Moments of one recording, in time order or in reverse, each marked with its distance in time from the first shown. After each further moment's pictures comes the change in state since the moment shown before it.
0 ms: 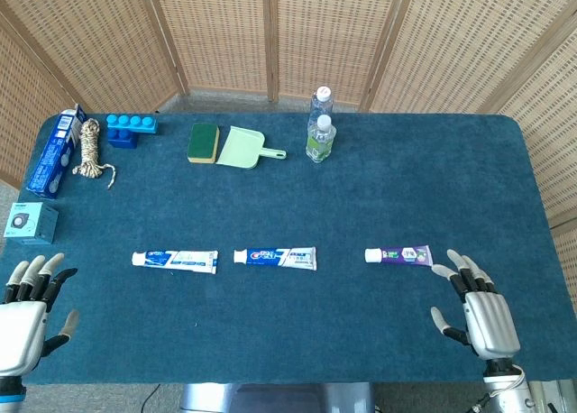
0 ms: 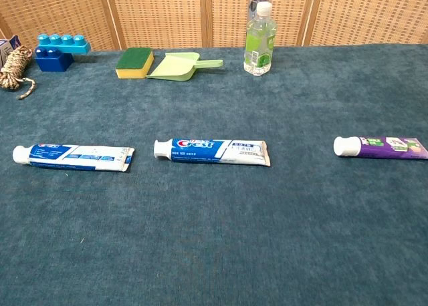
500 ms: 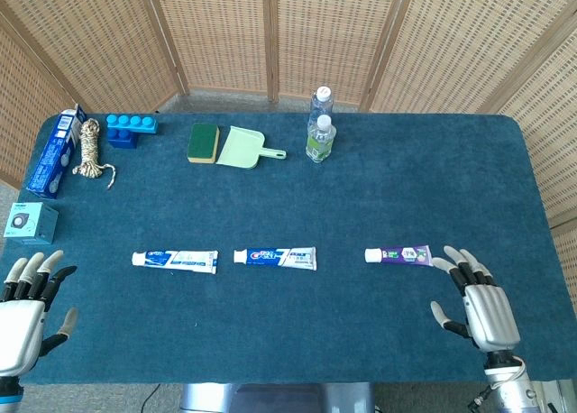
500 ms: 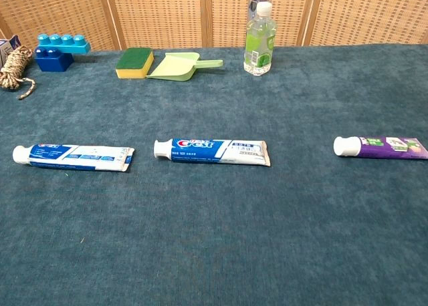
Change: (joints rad) left arm -0.001 0.028 -0.001 -0.016 0.035 0.015 -0.003; right arm 0.038 0.018 0.028 0.022 0.013 -0.045 0.038
